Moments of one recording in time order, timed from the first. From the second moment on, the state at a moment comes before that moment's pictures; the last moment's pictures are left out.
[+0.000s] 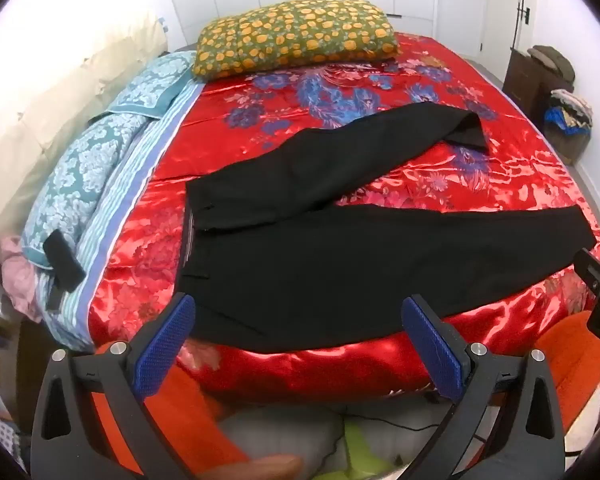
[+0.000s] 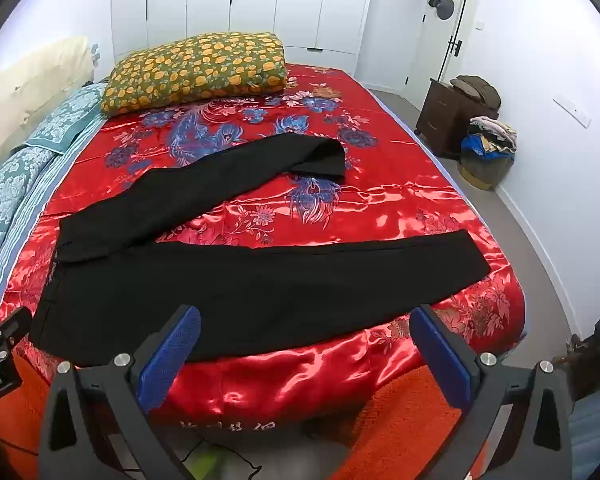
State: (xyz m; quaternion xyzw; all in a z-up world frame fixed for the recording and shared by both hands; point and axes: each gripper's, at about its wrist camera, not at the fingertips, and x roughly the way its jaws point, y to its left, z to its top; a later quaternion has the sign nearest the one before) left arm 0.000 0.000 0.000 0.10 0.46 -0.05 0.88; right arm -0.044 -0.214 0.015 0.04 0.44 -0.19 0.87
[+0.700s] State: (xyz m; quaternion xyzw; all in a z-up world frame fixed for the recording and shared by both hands) left arm 0.001 0.001 -0.003 0.10 0.47 -0.06 0.87; right arm -0.045 -0.212 0.013 0.04 0.44 -0.19 0.88
